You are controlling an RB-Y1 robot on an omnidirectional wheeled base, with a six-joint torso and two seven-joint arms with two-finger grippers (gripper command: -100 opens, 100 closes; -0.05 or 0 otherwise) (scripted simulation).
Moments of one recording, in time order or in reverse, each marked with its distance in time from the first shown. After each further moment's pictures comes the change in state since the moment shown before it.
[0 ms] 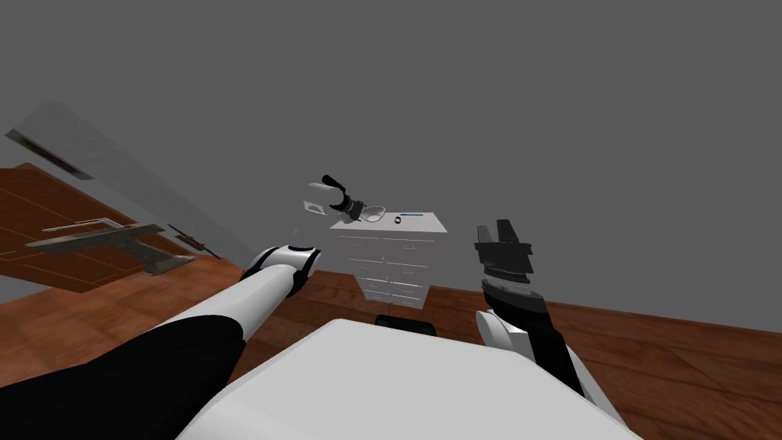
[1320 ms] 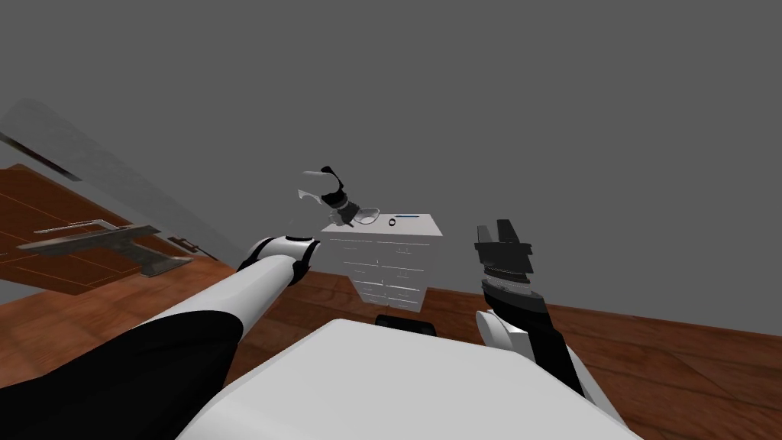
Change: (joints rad) left arm -0.130 0.034 -0.004 0.088 0.081 0.372 0.008; right arm 0.000 0.000 0.000 0.000 0.000 0.000 0.000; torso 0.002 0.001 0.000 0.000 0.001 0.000
